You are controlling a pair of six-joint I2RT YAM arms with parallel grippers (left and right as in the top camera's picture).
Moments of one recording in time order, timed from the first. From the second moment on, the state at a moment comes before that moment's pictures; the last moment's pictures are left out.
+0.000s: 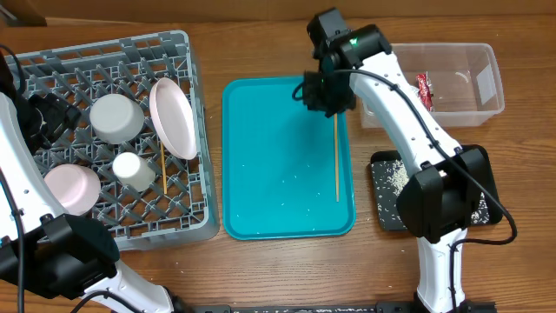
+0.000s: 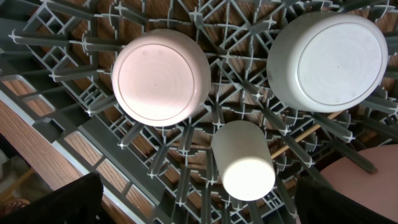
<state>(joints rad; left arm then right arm) 0.53 1.89 2.08 -1.62 -0.10 -0.53 0.43 2.19 2.10 -1.31 -0.09 0.46</state>
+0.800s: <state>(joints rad) 0.53 1.89 2.08 -1.62 -0.10 -0.53 0.43 2.19 1.69 -1.05 0.02 0.46</state>
